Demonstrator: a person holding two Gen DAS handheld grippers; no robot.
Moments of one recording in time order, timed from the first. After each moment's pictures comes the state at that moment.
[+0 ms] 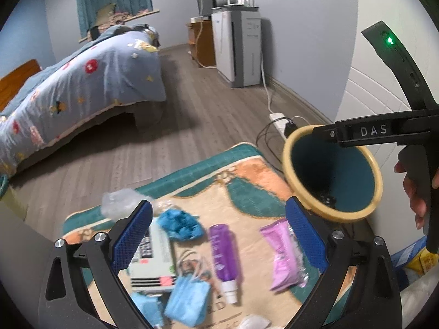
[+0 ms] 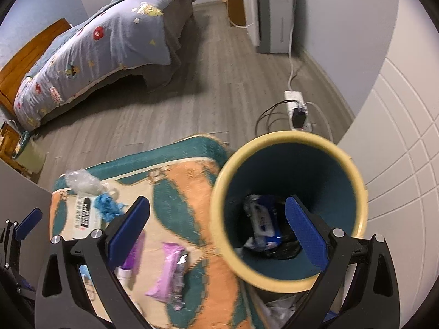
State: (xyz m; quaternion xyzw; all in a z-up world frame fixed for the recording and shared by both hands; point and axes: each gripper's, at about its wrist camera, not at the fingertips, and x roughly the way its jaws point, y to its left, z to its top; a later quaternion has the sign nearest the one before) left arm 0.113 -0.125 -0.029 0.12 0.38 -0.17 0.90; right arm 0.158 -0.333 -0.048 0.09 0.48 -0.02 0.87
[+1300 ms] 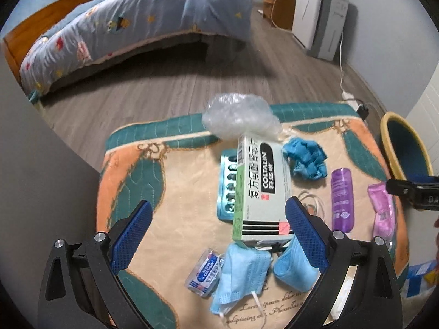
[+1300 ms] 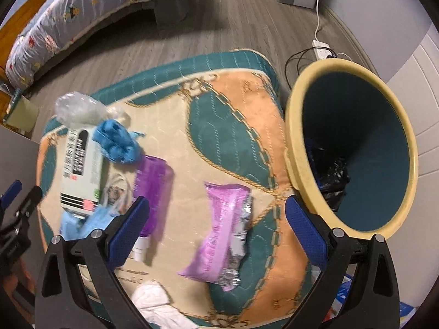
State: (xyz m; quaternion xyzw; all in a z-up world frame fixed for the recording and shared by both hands) left arm 0.140 0.028 -0.098 0.05 0.49 -0.03 0.87; right arm 0.150 -0.245 -0.135 0.06 0.60 -0.01 0.80
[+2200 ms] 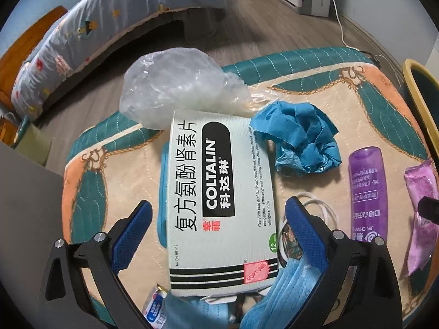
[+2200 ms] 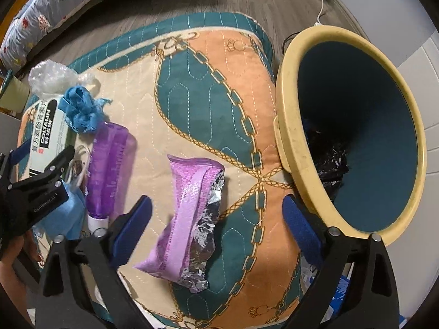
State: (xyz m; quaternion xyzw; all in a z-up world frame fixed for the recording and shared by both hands) left arm 0.181 -0.042 -0.171 0.13 0.53 -0.02 0.83; right arm 0.149 -0.259 -0.180 0.03 0.64 0.00 0.77
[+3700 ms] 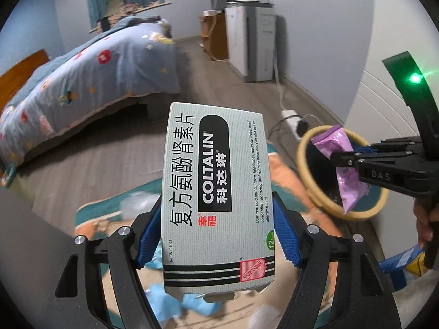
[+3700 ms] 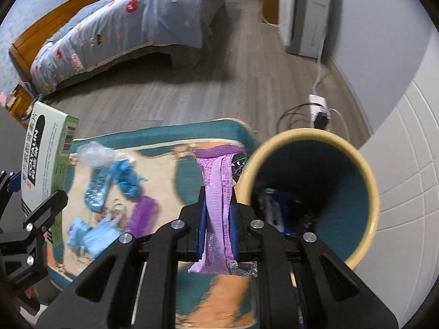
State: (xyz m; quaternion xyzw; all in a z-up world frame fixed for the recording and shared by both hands) left arm 0.116 -0.112 -0.020 0.12 0.39 -0.16 0.90; right arm 0.147 -0.310 -0.053 0.03 0.50 0.03 0.87
